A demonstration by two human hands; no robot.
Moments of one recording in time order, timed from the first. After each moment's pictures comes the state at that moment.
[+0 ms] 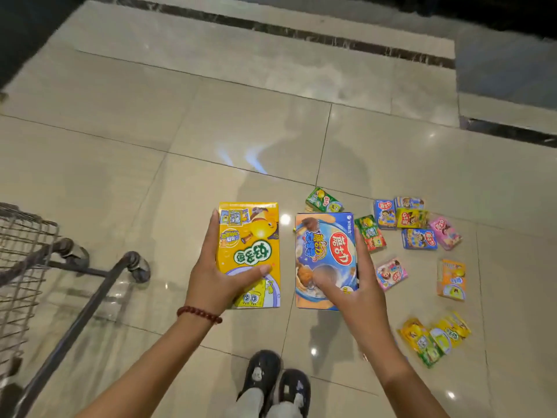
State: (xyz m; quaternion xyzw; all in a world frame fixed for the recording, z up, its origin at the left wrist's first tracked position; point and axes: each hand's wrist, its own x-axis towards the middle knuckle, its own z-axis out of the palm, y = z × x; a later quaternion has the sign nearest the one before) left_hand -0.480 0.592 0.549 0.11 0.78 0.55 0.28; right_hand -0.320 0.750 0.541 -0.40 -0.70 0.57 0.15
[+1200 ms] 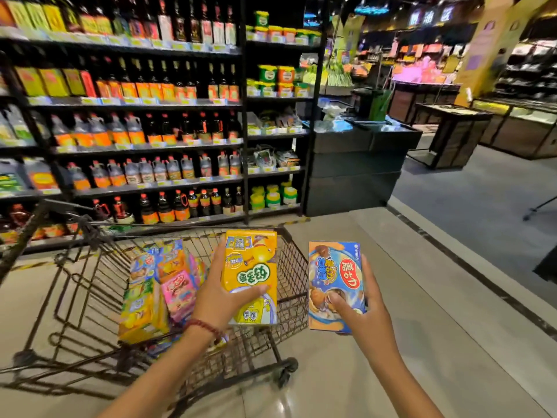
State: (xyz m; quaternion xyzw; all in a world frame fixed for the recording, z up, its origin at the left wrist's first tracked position) left_hand -0.498 0.234 0.857 -0.13 0.76 0.60 -0.21; right_hand -0.558 0.473 0.838 0.11 -0.76 0.64 0.02
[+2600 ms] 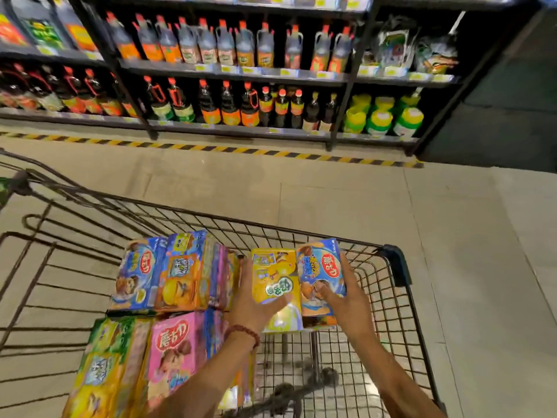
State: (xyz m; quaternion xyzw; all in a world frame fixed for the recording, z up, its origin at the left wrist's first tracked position) left_hand -0.811 0.022 0.588 -0.45 0.69 0.56 -0.10; right_hand -0.943 0.164 0.602 0.13 -0.84 0.46 -0.26
